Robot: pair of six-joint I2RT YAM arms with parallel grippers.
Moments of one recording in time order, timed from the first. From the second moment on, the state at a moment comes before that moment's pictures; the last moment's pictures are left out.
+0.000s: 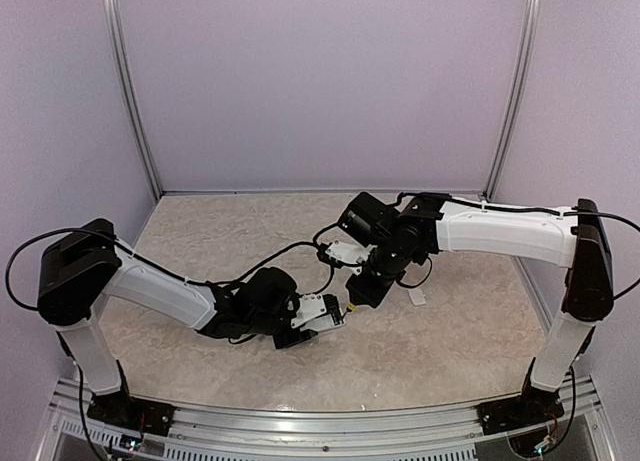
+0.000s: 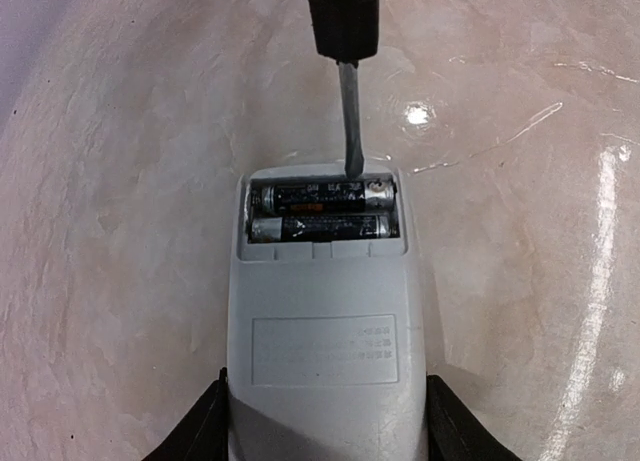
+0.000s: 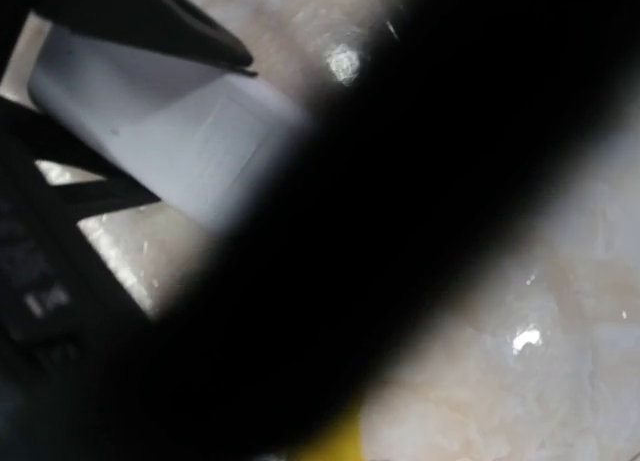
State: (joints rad) left arm -1.02 1.79 0.81 0.21 -0.09 0.43; right arm 0.97 1.77 1.47 -0.87 0.00 -0.03
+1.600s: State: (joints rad) left arm -1.00 1.81 0.84 0.18 -0.09 0.35; right arm 0.88 1.86 1.53 -0.83 -0.08 0.06
